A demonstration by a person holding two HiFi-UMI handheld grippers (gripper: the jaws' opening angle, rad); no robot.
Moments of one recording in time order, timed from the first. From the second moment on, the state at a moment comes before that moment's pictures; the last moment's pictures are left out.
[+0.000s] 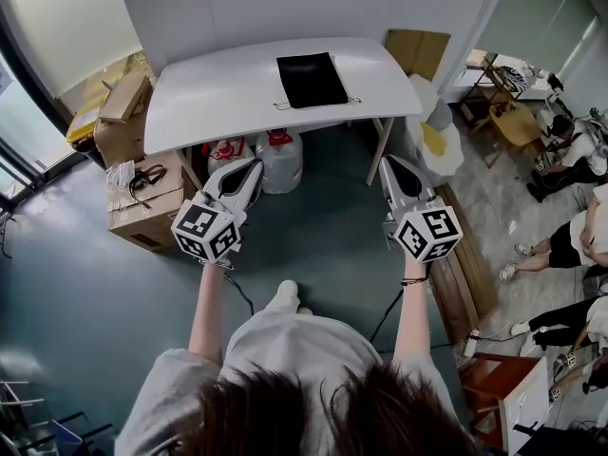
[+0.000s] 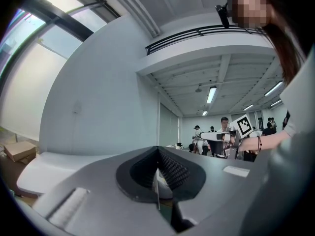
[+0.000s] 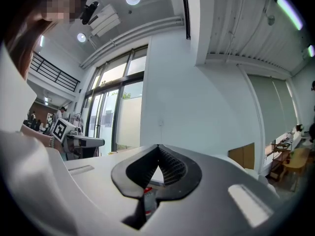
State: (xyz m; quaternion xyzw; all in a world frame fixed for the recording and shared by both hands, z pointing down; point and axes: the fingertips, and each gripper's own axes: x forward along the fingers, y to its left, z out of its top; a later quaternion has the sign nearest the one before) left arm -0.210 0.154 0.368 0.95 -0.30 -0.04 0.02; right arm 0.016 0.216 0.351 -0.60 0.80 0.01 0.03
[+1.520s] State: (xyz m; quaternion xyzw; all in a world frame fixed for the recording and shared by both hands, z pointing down) left arm -0.164 -0.077 0.415 0.96 -0.27 0.00 0.06; right arm 0.052 -0.016 0.380 -0.61 0.79 -0.02 0.02
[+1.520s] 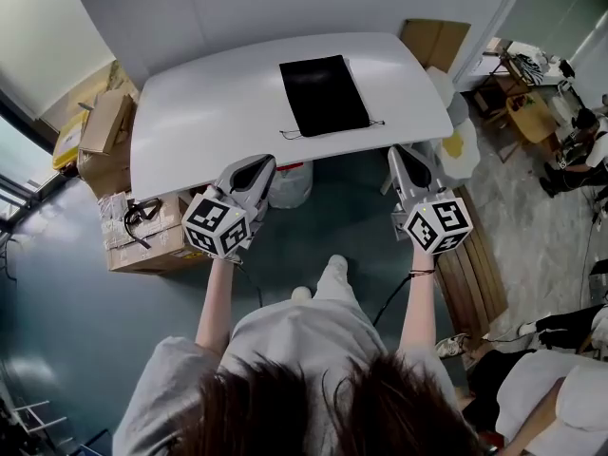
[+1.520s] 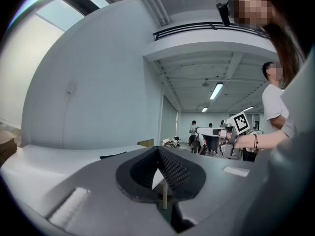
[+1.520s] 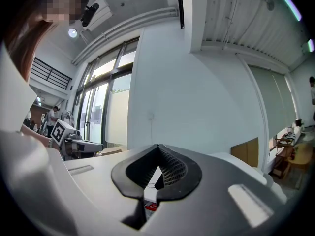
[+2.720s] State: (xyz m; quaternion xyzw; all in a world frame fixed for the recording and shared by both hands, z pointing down) left arm -0.091 -0.176 0.476 0.92 -0.38 0.07 0.09; right arm 0.184 -0.156 0.446 -0.53 0.84 -0.09 -0.05
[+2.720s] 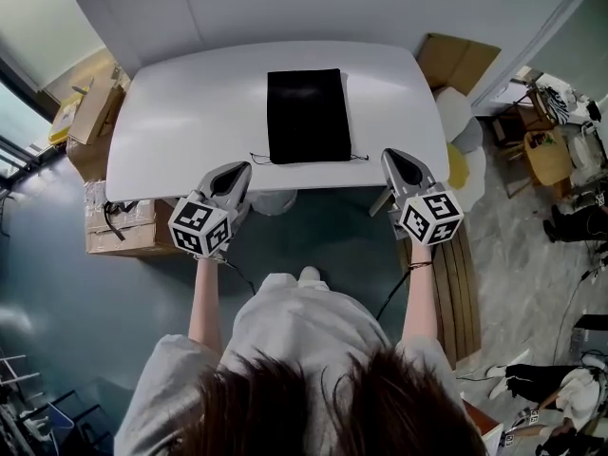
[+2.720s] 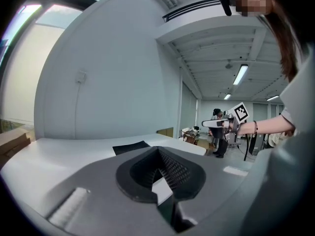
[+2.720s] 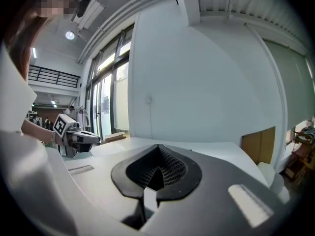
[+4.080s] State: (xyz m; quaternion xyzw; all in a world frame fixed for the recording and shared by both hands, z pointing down) left arm -0.080 -0.249 0.610 0.91 -0.30 0.23 0.19; right arm 0.194 -0.224 0.596 -0.48 0.82 -0.19 -0.24
